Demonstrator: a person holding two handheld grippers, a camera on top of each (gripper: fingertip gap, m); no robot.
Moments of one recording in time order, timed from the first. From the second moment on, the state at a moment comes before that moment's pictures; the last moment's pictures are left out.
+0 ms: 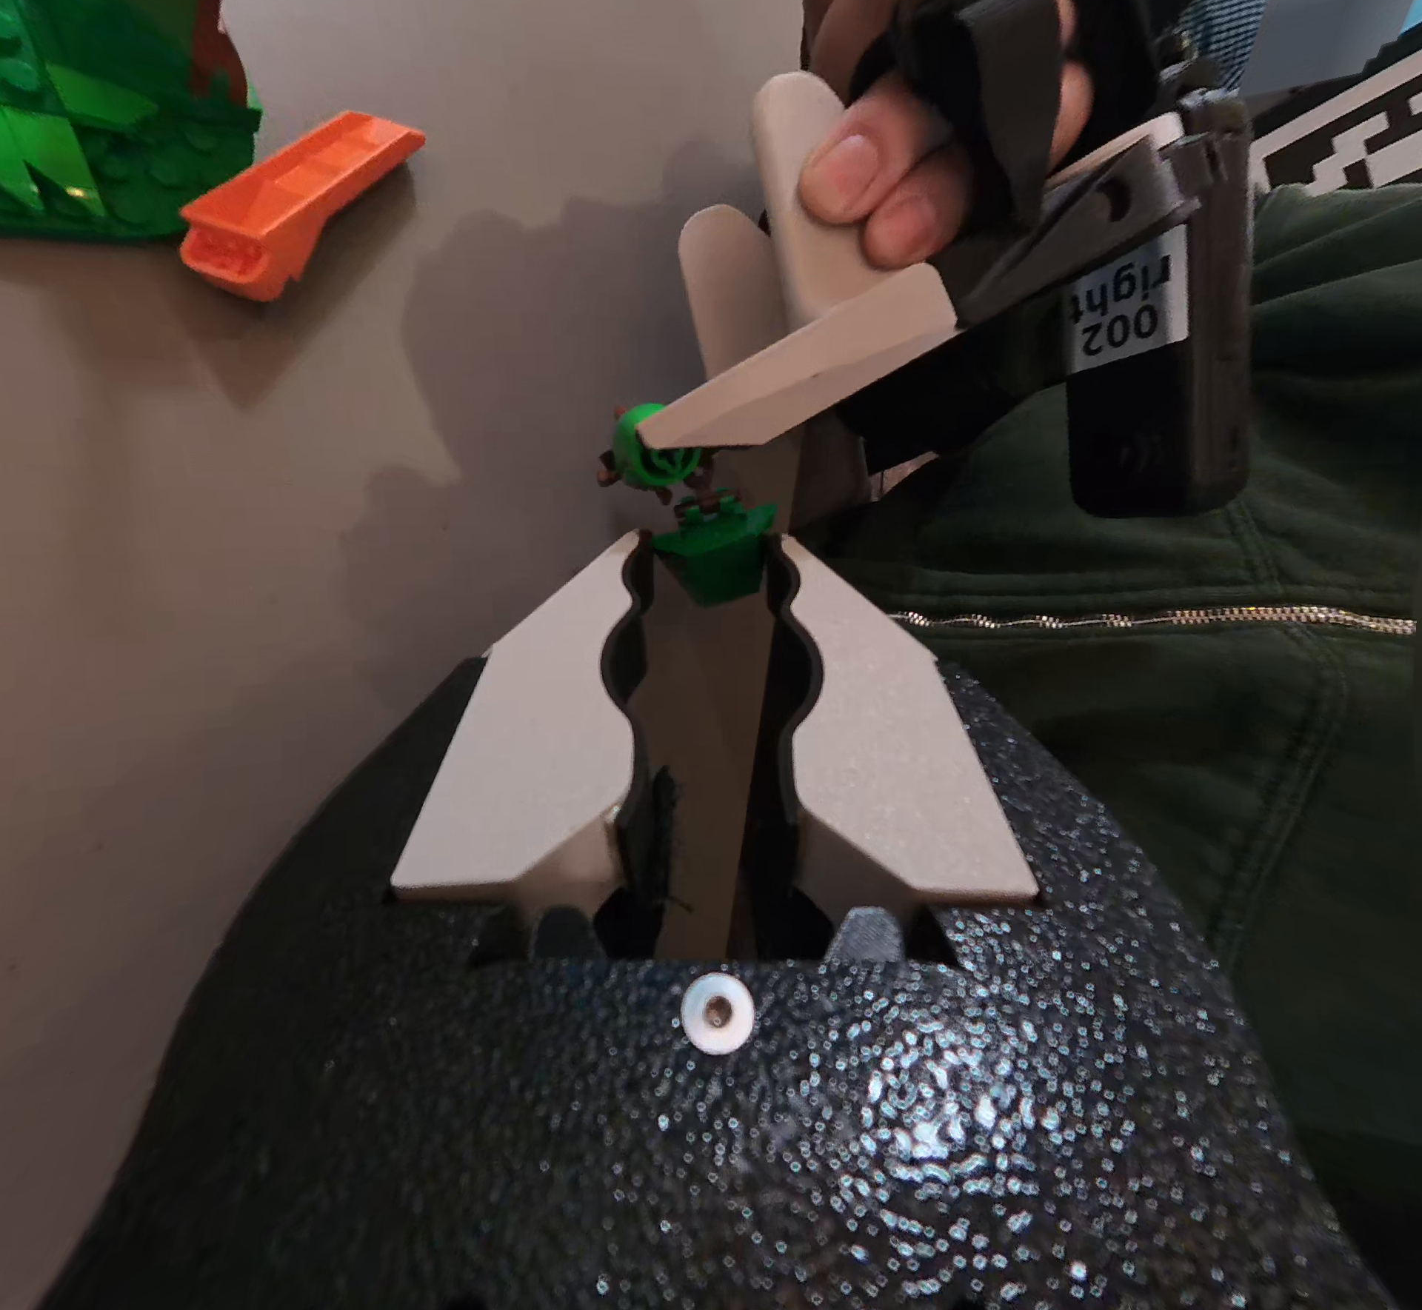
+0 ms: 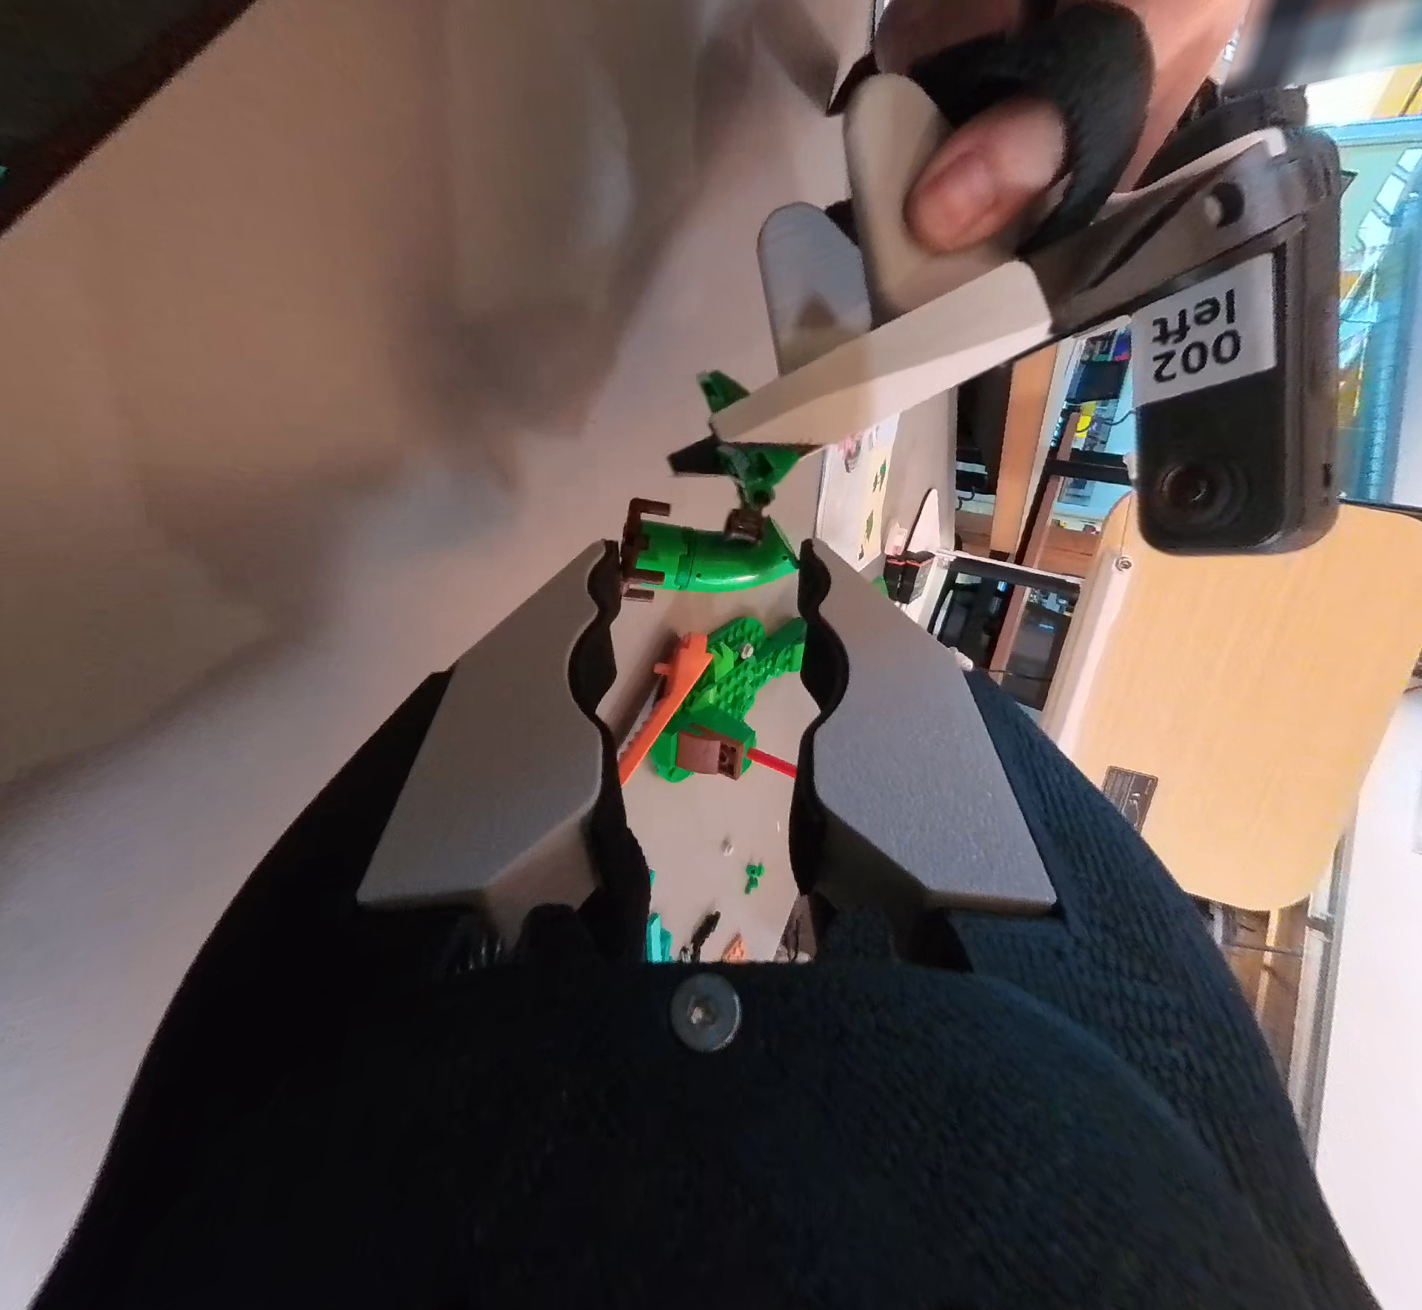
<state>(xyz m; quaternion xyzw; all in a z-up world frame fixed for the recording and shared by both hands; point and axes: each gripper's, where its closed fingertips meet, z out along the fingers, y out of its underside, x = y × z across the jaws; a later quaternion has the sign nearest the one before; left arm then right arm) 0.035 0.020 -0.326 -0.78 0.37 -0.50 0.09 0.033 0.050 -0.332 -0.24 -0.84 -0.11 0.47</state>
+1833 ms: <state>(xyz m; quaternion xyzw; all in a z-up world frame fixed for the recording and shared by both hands) 0.038 0.048 -0.292 -0.74 0.39 -0.46 0.28 0.027 0.079 -0.254 -0.45 -0.64 0.11 0.61</state>
